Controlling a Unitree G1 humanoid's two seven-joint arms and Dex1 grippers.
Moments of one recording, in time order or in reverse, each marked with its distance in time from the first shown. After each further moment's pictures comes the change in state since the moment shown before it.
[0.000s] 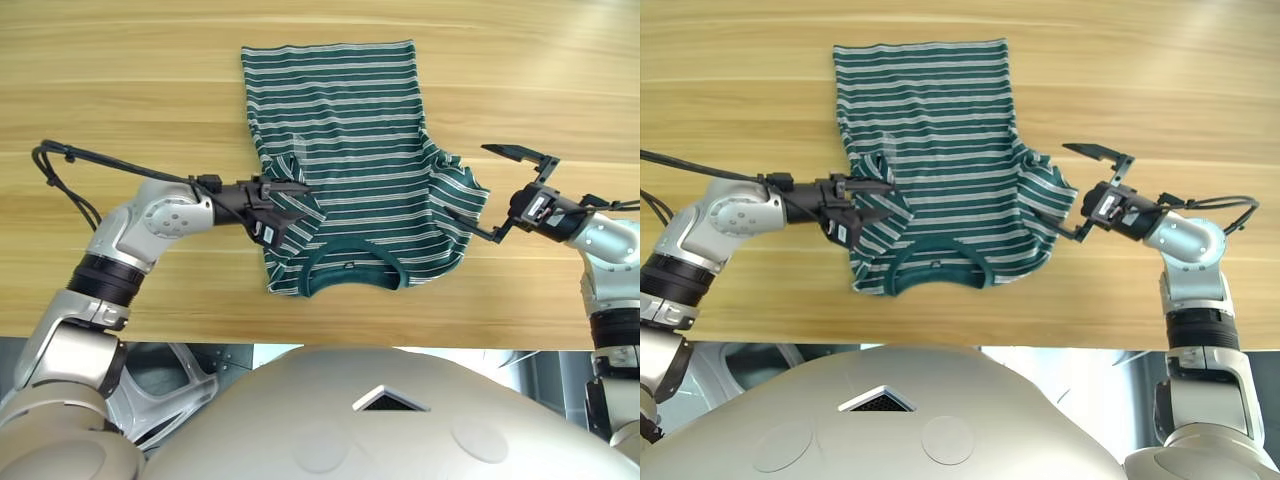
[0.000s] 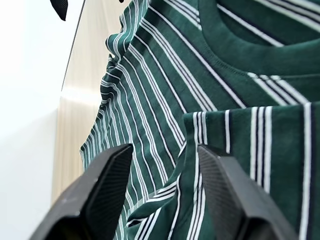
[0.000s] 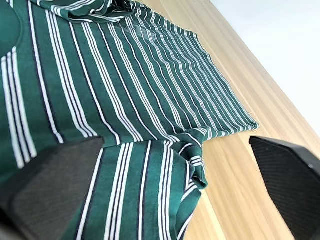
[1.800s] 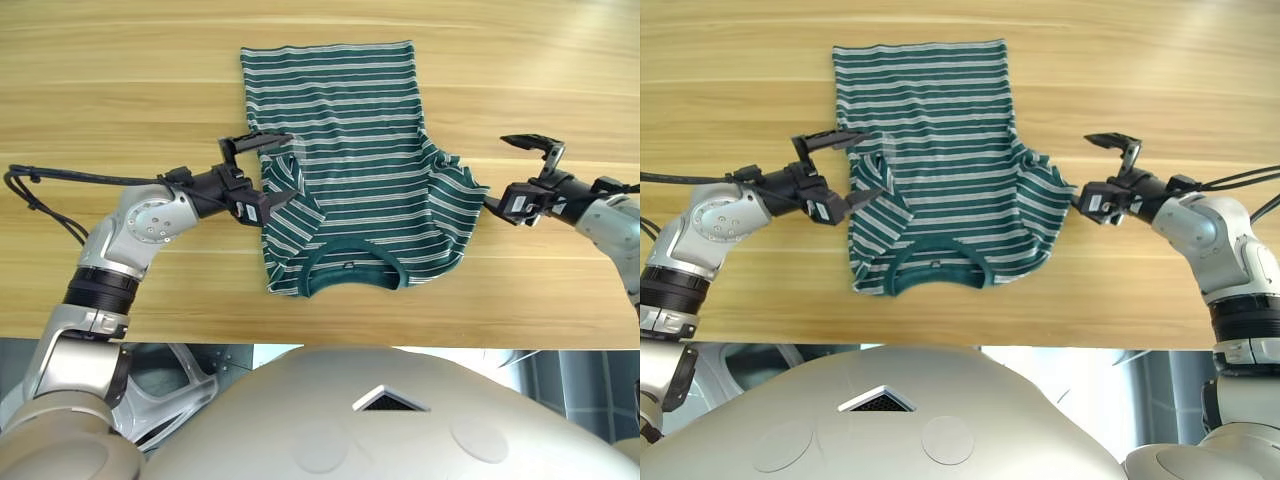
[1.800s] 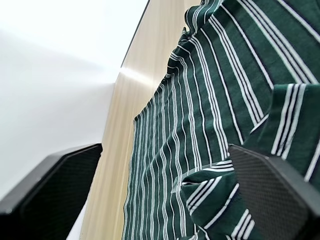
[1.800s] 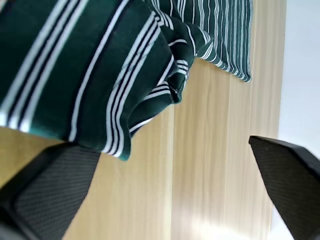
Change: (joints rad) left arm 0.074 -0.033 0.130 0.037 0.008 -0.024 0.196; right arm -0.059 -0.220 0.156 -0.067 -0.546 0.118 -0.402
